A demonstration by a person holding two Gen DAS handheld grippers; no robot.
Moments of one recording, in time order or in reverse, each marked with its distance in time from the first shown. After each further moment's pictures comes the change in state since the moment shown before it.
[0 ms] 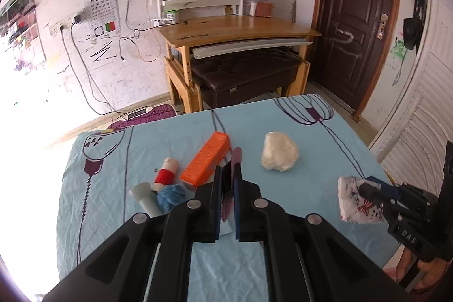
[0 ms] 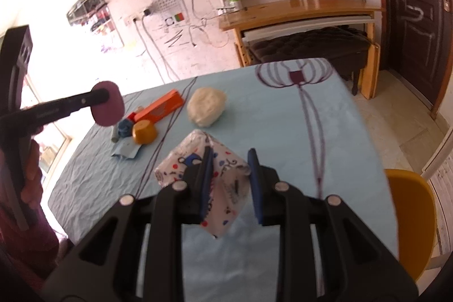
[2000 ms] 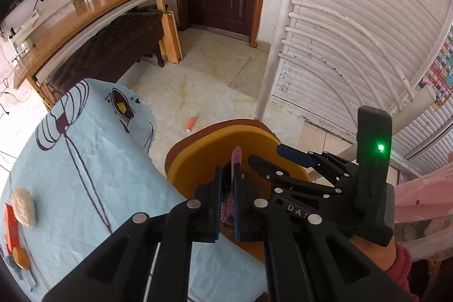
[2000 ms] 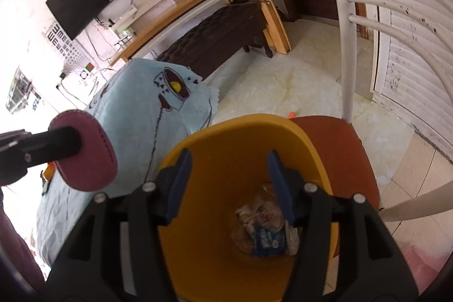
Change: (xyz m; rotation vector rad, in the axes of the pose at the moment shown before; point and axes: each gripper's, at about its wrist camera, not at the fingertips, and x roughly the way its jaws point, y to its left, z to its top) left arm 0.081 -0.343 -0.023 0.435 0.263 -0.373; right arm -0.037 -0.248 -0.082 0.454 -0.019 -0.208
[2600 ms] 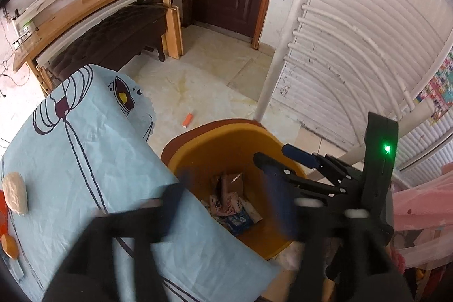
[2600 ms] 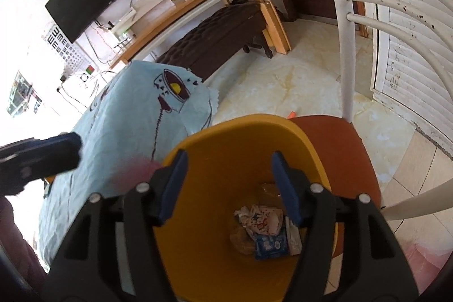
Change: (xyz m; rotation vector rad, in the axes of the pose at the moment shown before) left arm -0.003 0.016 -0.004 -0.071 -0.020 -0.036; right arm -0.005 0.000 -0.002 0.004 -0.011 0.005
